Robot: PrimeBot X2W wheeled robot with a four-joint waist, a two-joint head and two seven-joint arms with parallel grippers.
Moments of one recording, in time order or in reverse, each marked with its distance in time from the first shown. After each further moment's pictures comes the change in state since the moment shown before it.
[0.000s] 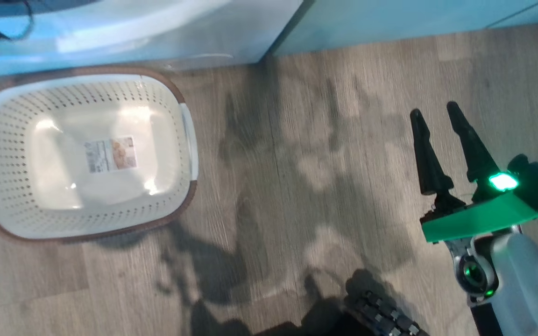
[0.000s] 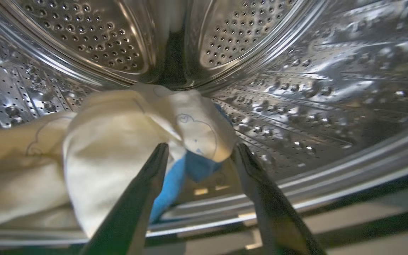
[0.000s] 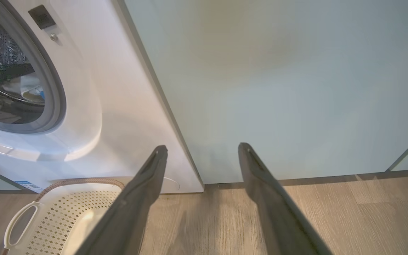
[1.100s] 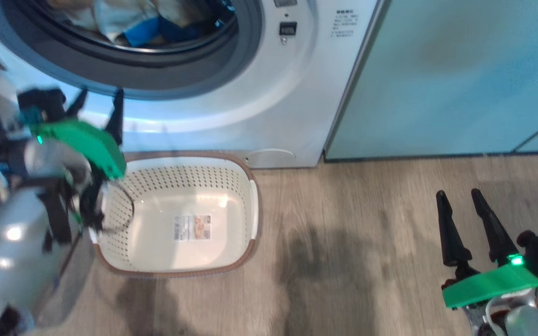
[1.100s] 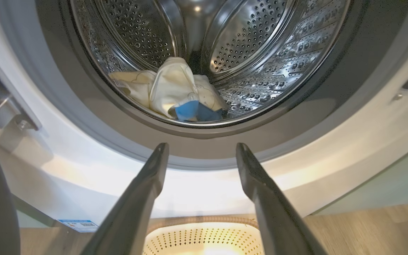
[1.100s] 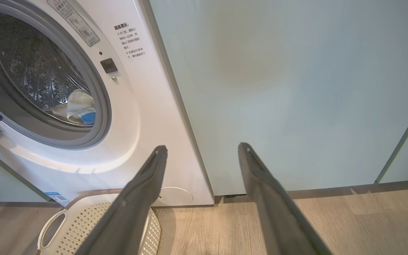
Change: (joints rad) left arm 0.754 0.008 0.267 -0.462 0.020 0.123 -0.121; right arm 0.243 -0.008 -0.124 0.040 -0.088 0.000 0.000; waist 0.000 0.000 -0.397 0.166
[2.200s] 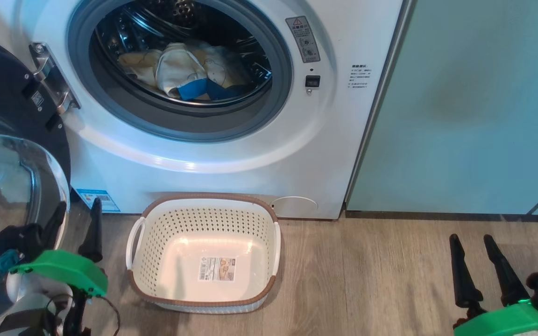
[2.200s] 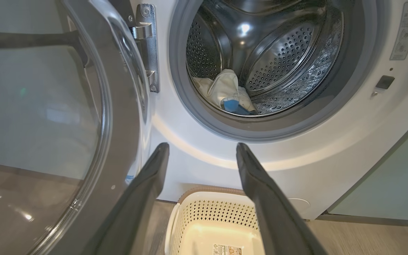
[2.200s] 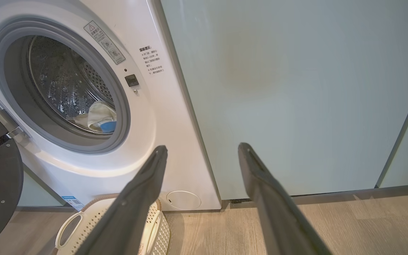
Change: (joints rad) left arm 0.704 -0.090 0.589 -0.456 0.354 -0.052 -0.004; right arm 0.149 -0.012 -0.049 -0.001 0.000 0.000 0.000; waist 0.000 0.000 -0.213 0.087
